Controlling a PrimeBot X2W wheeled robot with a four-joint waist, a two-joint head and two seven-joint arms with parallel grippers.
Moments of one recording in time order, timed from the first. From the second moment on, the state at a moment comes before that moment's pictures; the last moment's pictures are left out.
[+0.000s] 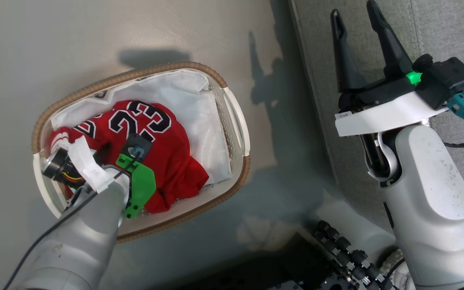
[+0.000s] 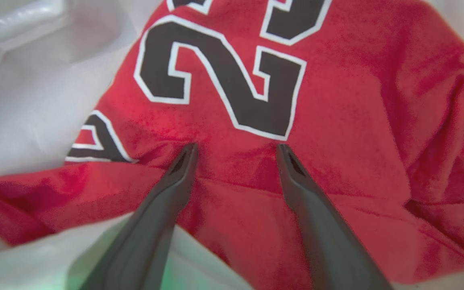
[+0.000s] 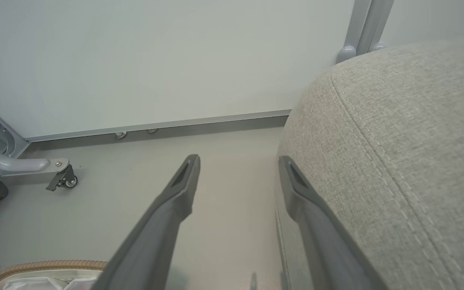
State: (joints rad) left arm -0.84 0.10 -0.56 1.29 0.06 0.00 0.01; right arm -0.64 -0.05 0.15 0.17 0.29 0.13 -0.26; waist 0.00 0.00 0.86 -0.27
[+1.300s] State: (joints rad) left arm -0.79 0.06 -0.60 1.28 -0.06 -0.09 -0.20; right arm -0.60 -0.05 0.11 0.21 0.27 0.13 -0.26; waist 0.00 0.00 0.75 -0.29
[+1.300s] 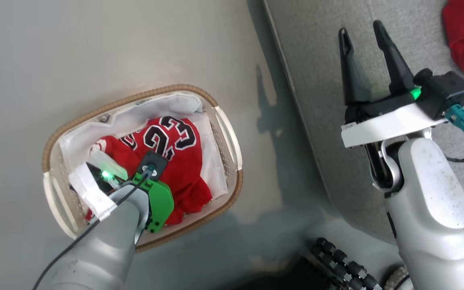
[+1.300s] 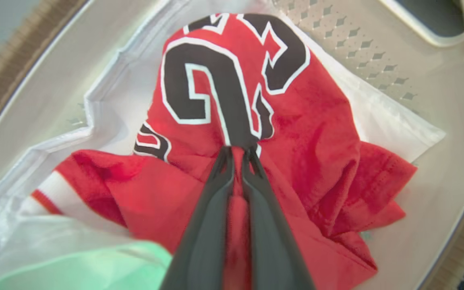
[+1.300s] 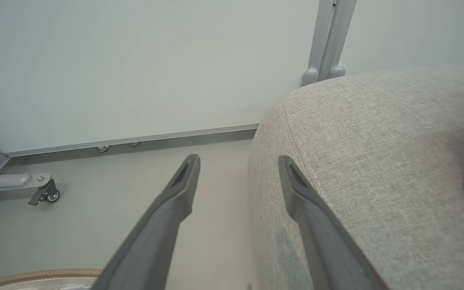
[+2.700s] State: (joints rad) left arm -0.40 0.05 -0.46 0.43 -0.38 0.00 -0.26; right arm -0.21 -0.06 0.11 0.35 0.20 0.13 -0.26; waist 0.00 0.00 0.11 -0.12
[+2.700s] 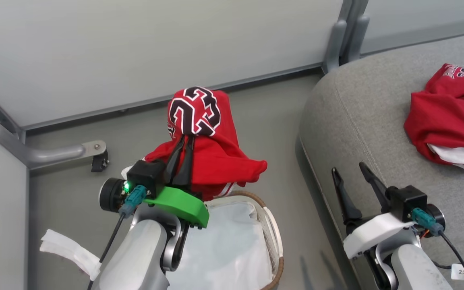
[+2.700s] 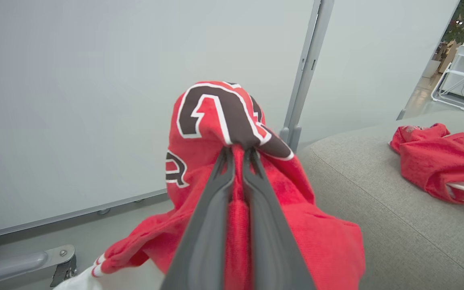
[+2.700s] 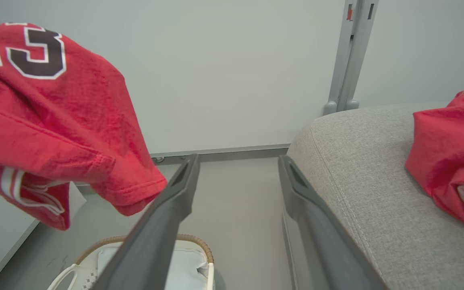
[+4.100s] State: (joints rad) left arm -0.43 0.05 -0.63 0.30 -0.46 0.01 -0.26; right arm -0.52 -0.05 0.55 0.62 0.06 0.13 -0.26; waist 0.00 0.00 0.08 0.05
